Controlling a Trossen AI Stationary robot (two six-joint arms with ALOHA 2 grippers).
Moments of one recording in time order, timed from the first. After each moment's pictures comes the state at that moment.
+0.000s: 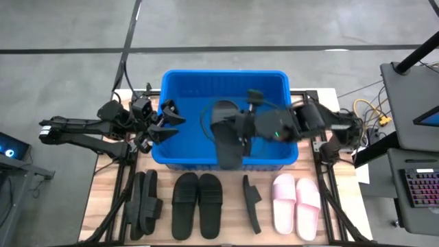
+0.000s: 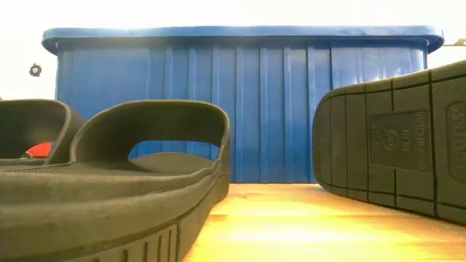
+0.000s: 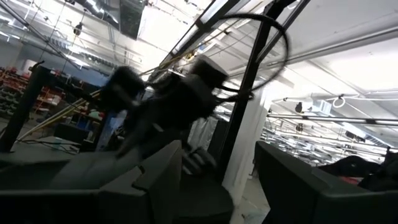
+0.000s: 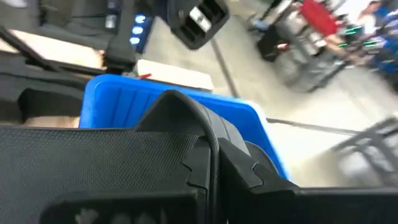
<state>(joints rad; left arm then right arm) -0.01 0.88 0.86 0.53 0.18 -0.46 0.23 1.80 2.35 -1.07 0.57 -0.18</state>
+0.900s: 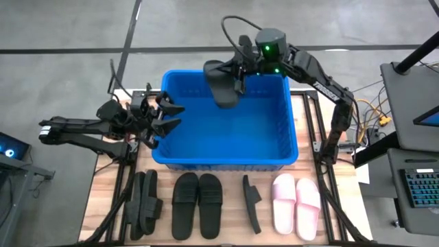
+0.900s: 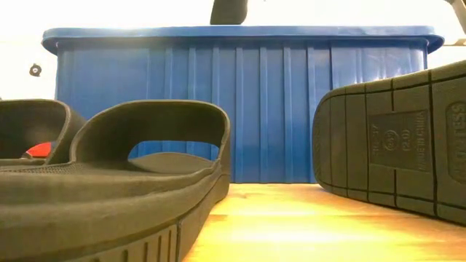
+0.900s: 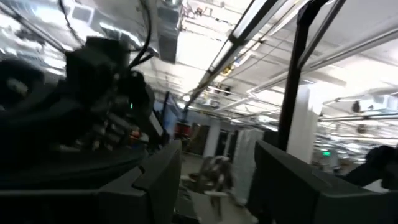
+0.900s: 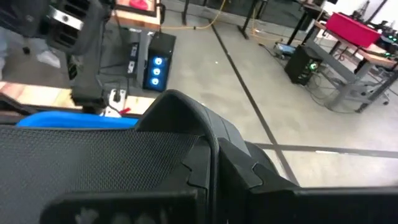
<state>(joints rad) -0.01 0.87 0.86 0.54 0.00 -0.25 -0.40 1.80 2.26 -0.78 -0.19 -0.34</state>
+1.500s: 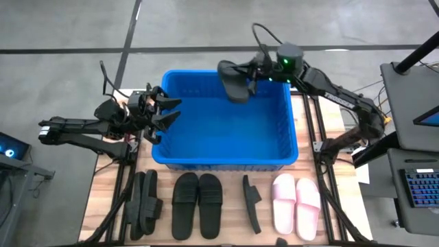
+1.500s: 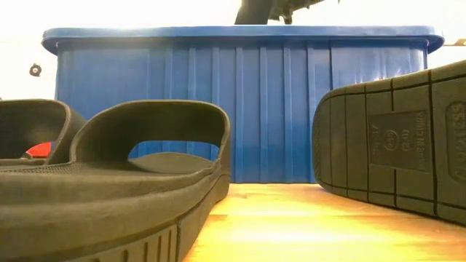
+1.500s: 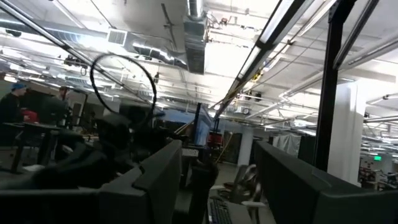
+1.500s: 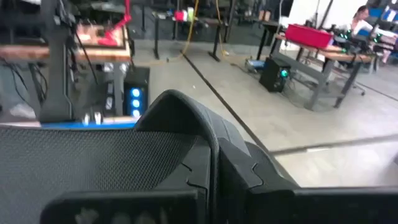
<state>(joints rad) -0.01 0.86 0.86 0.54 -0.12 -0.17 -0.55 1.43 1.44 -0.17 -0.24 -0.18</state>
